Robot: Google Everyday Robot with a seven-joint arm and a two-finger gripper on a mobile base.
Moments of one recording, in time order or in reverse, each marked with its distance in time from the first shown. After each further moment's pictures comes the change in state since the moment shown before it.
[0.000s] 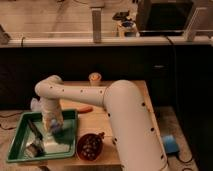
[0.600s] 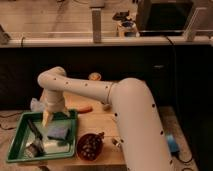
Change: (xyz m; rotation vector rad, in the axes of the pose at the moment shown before) arm -0.010 0.017 -0.061 0.001 0.026 -0.080
